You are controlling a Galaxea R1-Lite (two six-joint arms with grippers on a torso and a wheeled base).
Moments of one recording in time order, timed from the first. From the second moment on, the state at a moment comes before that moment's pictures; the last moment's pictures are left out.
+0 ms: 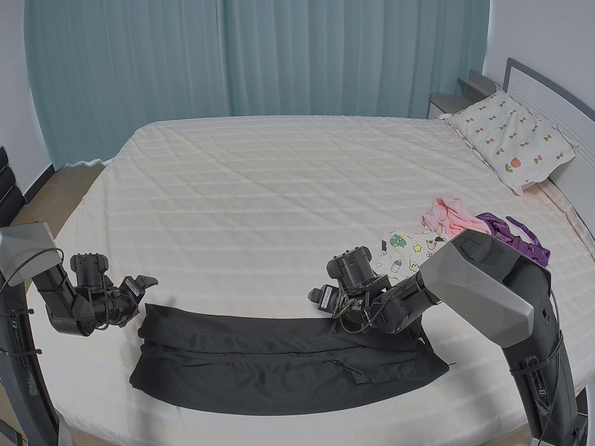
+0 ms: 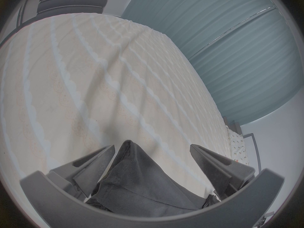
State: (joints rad) left arm 0.18 2.29 -0.72 -0.92 -0.27 -0.78; right arm 0.60 2.57 -1.47 -0.36 -0.21 0.73
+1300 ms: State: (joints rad) left arm 0.17 2.10 -0.59 -0.78 -0.29 -0.77; right arm 0.52 2.17 -0.84 -0.60 -0.15 0.78
